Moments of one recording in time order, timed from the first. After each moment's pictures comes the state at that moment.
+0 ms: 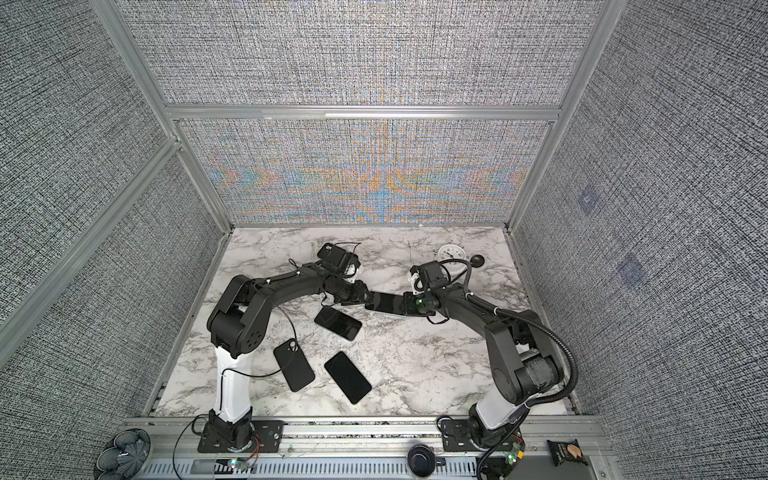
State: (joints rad) left arm -0.56 2.07 1.42 -0.43 0.47 -0.45; right arm 0.36 1.62 0.98 -0.38 -0.31 0.32
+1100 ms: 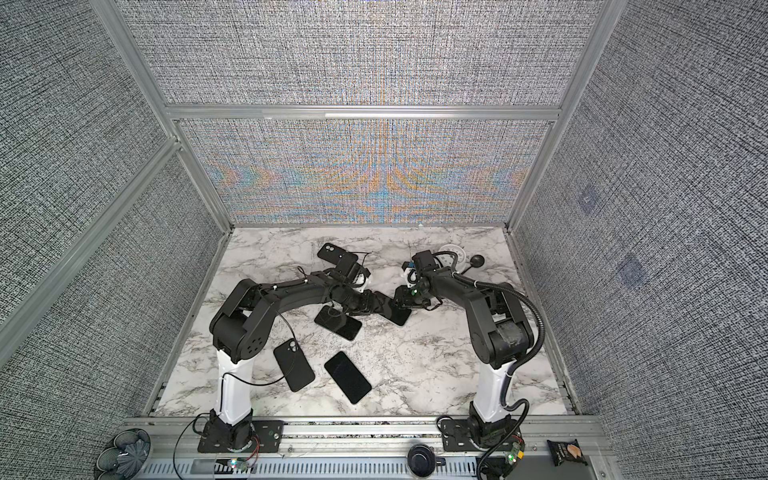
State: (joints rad) left arm -0.65 2.08 1.37 -0.37 0.53 -0.53; right arm 0.33 1.86 1.15 -0.48 -0.40 0.19
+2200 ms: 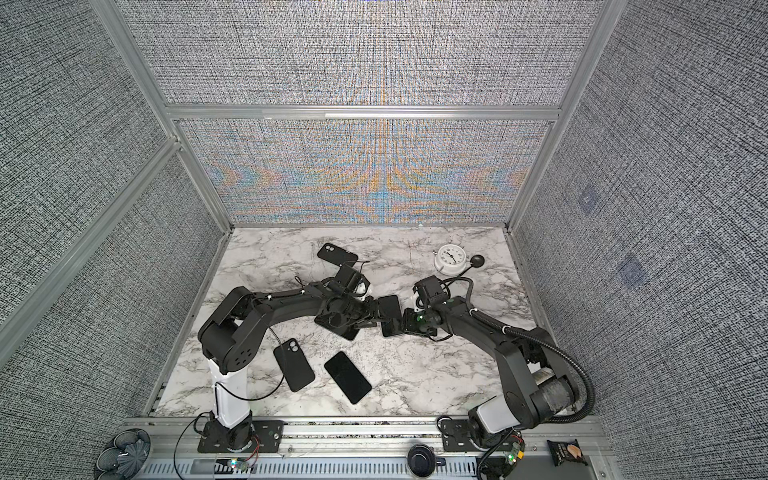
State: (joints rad) left arm -0.72 1.97 1.21 -0.23 0.63 -0.85; right arm 0.43 1.50 0.82 -0.45 -0.32 0.50
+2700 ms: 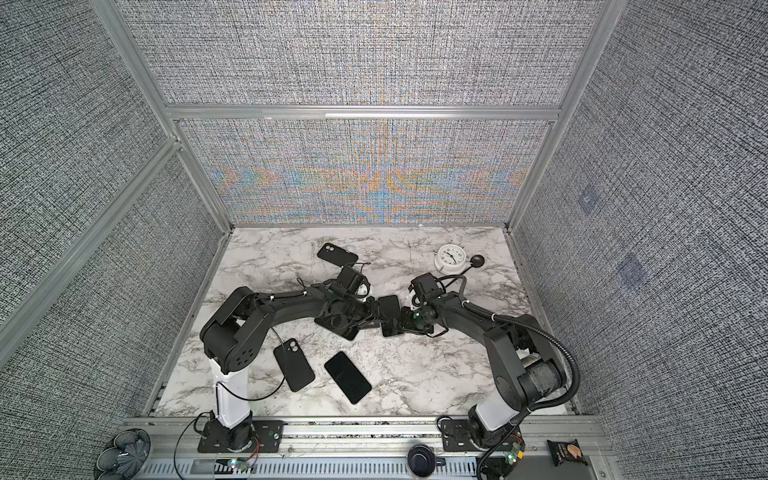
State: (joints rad) left arm -0.72 1.98 1.20 -0.24 0.60 -0.88; right arm 0.43 1.59 0.87 -0.45 -0.35 0.47
